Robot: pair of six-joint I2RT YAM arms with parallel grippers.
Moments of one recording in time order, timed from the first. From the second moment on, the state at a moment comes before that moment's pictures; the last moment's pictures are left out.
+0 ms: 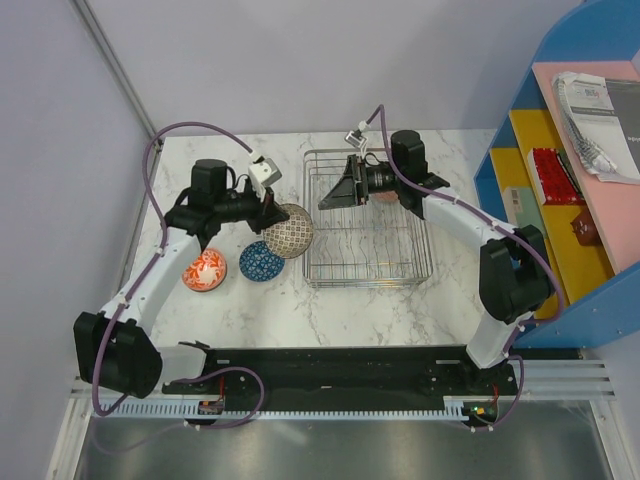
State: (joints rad) left arm -0.24 1.28 1.09 -0.39 0.73 0.33; right arm 0.41 1.76 1.34 0.14 -1.17 0.68
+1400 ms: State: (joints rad) left arm -0.39 1.35 1.17 -0.32 0.63 0.34; right arm 0.49 1.81 1.34 0.08 -1.24 0.60
